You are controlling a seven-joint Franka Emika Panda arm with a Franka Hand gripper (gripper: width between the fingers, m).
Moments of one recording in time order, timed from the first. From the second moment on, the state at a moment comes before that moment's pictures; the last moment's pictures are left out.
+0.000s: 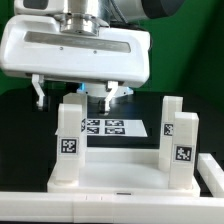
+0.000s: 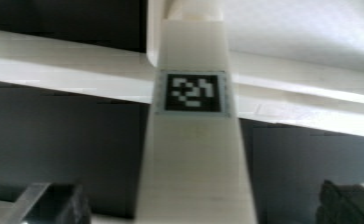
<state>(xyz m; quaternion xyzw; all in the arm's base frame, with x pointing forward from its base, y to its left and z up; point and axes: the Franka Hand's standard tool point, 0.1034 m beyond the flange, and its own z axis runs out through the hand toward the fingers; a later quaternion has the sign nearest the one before) 0.624 -0.092 0.127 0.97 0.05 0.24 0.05</state>
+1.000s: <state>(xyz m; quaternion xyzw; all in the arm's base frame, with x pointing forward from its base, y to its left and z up) 0.614 -0.089 0.129 1.00 -0.02 0.07 -0.04</state>
